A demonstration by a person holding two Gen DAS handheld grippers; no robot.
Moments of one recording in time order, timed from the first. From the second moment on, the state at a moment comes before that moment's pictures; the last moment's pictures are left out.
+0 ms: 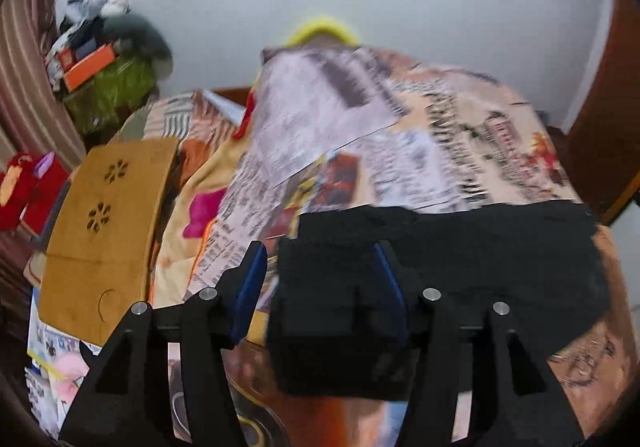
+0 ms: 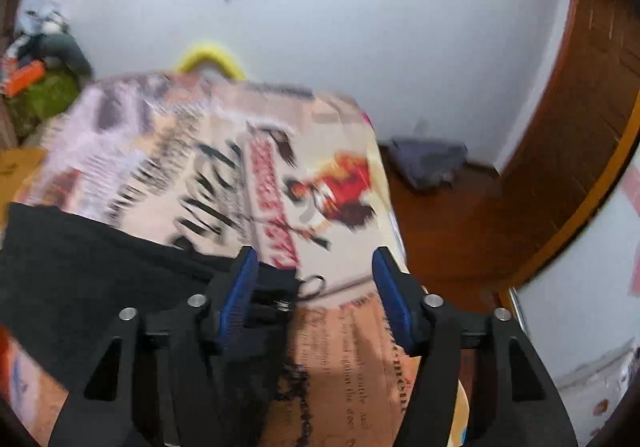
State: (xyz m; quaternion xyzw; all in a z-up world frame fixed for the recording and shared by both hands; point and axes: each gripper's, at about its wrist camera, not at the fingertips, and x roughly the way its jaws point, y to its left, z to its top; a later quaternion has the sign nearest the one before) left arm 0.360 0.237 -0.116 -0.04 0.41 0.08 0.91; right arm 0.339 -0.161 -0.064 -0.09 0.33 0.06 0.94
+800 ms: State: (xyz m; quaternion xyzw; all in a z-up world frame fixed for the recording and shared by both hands) left arm 0.401 0.121 -0.217 -0.07 0.47 -0.04 0.88; right arm 0.343 -0.048 -0.172 -0.04 0.49 0.21 0.85
